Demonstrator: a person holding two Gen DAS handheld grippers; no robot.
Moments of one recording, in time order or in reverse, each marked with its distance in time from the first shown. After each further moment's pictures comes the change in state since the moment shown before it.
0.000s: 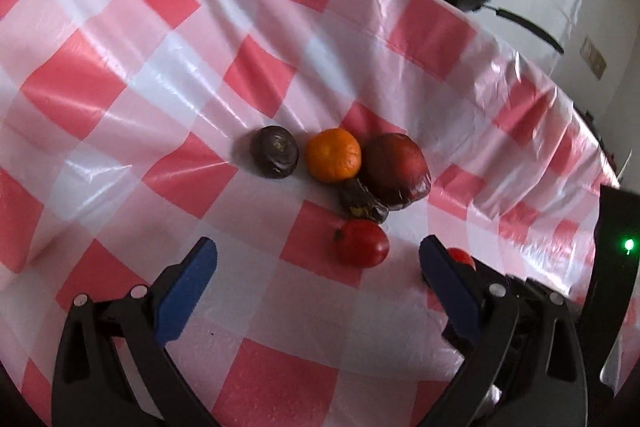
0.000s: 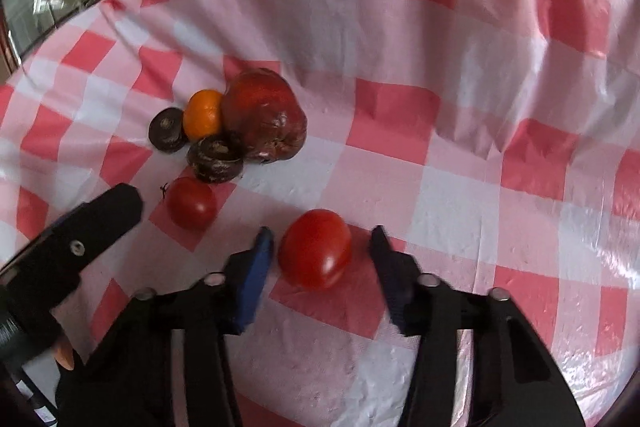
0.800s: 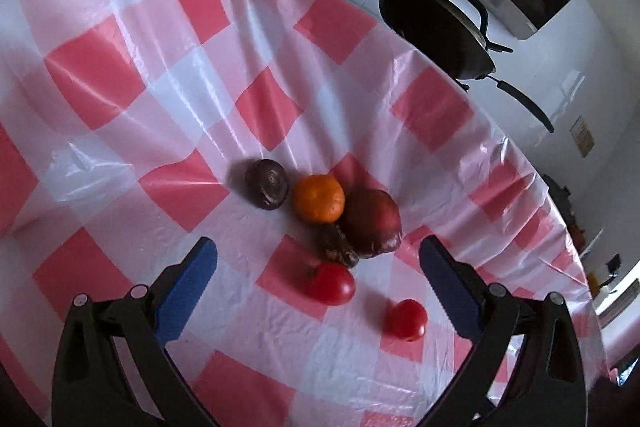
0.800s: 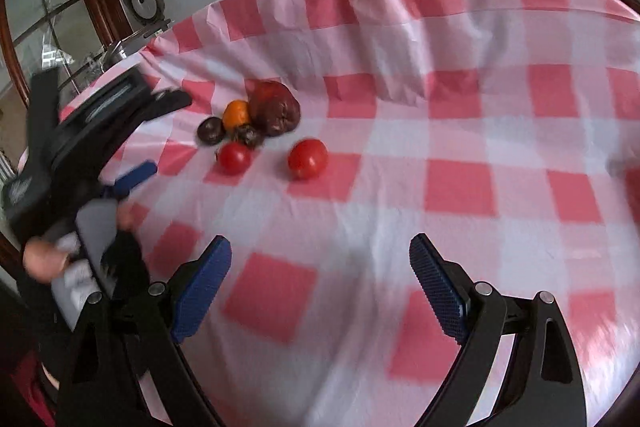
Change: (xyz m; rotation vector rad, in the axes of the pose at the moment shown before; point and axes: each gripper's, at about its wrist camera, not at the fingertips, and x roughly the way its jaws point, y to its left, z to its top) left arm -0.014 0.025 0.010 -0.229 -0.106 -0.128; right arm -0.078 -0.021 -0.060 0.151 -0.118 0.102
